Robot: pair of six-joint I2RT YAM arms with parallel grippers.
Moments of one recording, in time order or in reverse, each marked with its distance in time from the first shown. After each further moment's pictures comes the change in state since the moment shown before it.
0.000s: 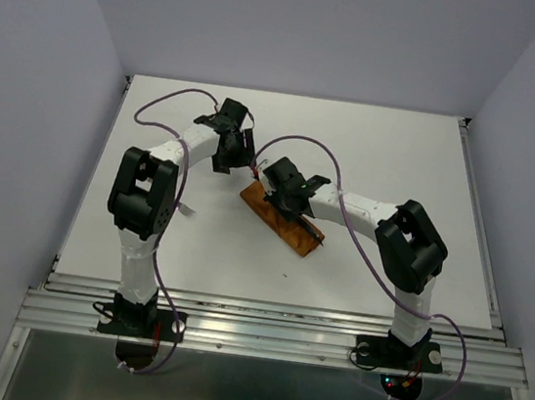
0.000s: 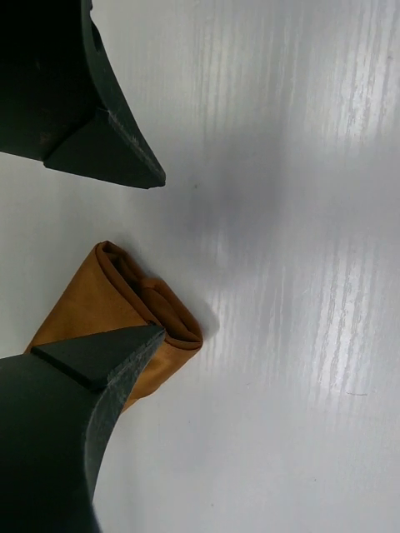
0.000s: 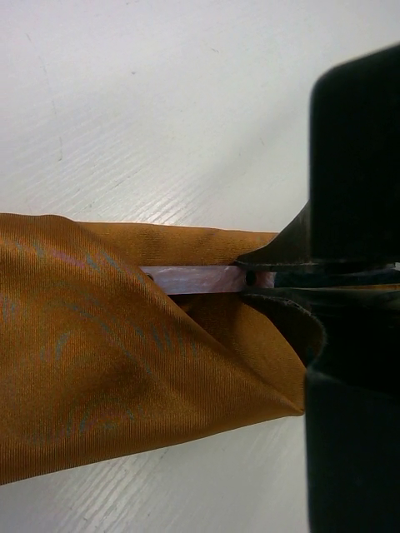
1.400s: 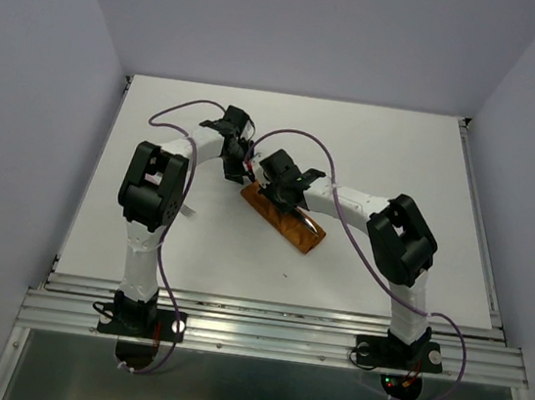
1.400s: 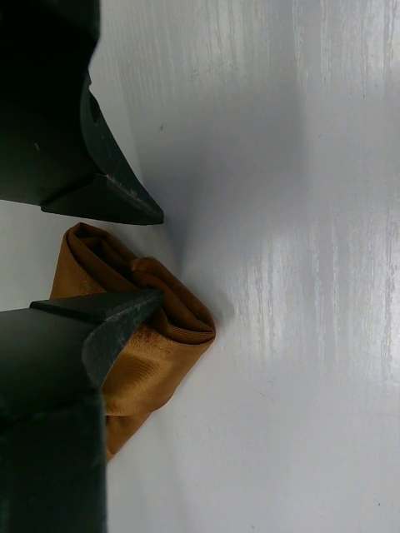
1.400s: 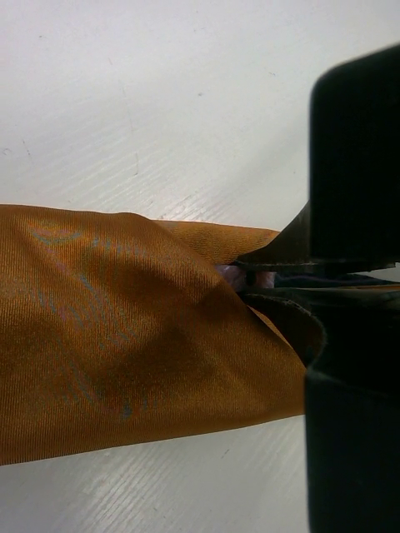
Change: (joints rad) left arm 0.006 0.120 0.022 0.020 0.185 0.067; right arm -0.013 0.079 0.098 0.030 -0.043 -0.073
